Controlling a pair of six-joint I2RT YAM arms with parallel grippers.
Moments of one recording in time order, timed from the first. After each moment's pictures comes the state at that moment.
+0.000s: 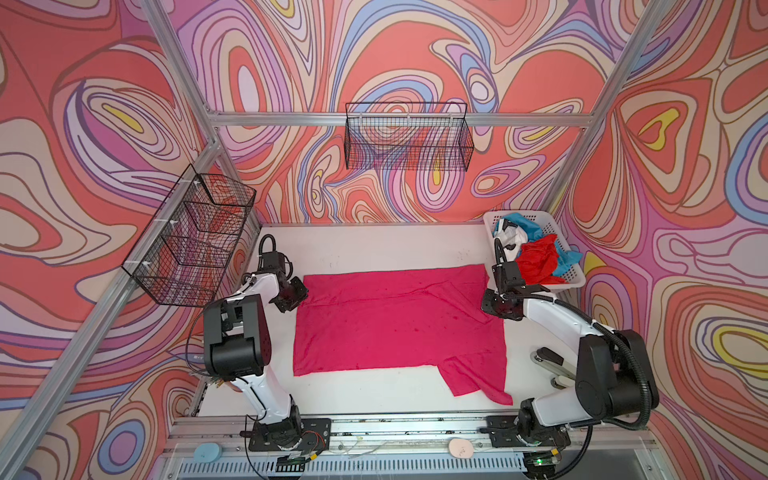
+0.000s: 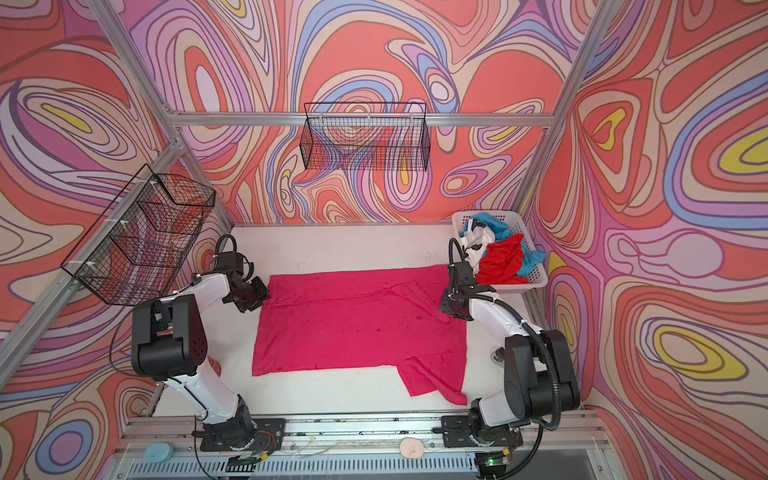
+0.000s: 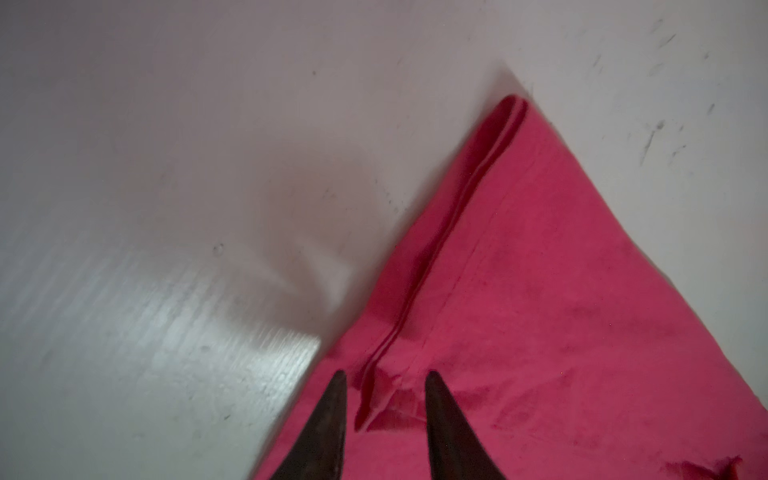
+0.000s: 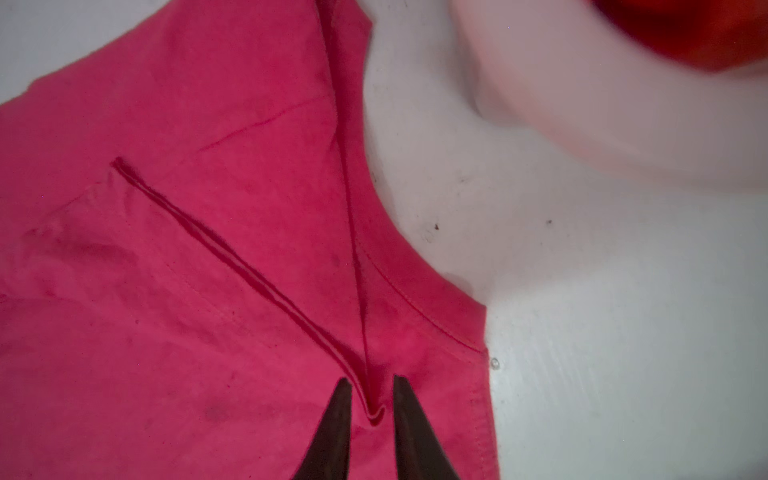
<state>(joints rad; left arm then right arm) 0.19 1.75 1.10 -0.55 0.20 -0.58 0.12 1.48 0.89 -0.55 0.10 0.46</state>
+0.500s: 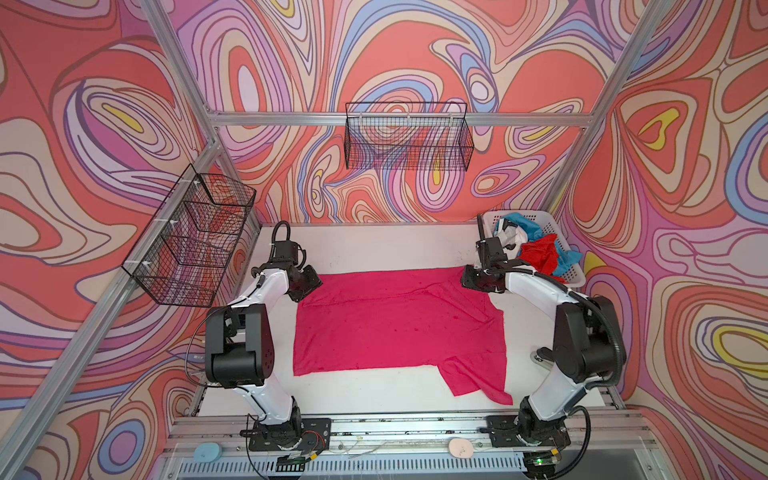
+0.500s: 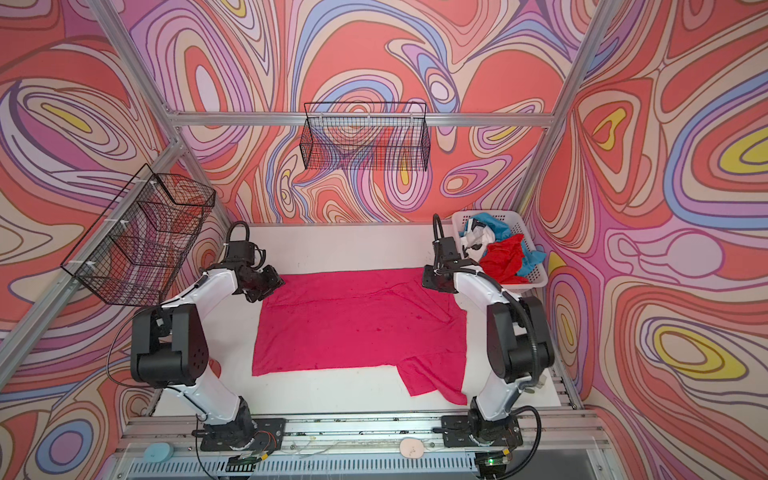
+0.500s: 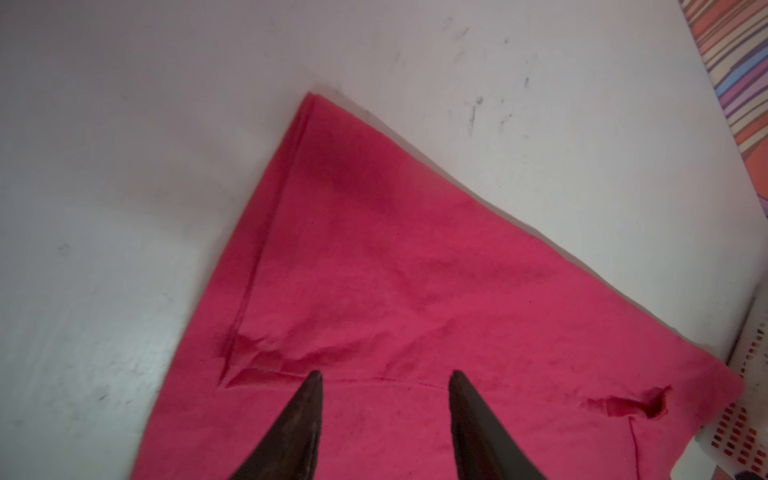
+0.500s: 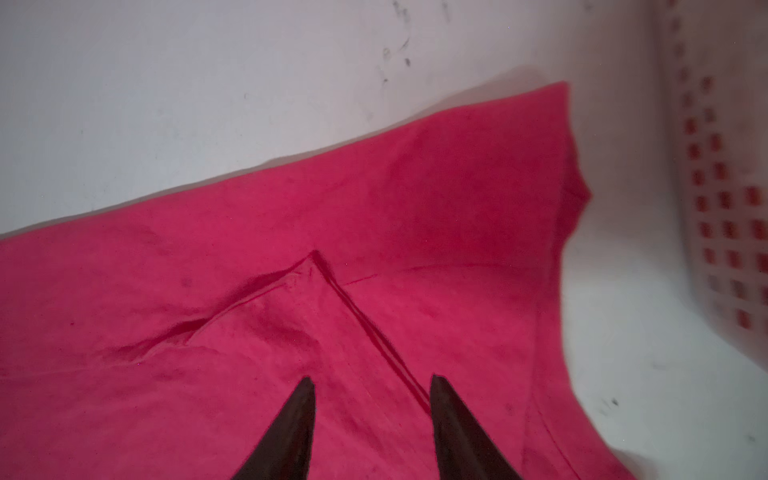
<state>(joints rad) 0.05 1.71 1.16 -0.54 0.23 -0.60 0.19 1.78 1.22 -0.49 -0.07 0.36</state>
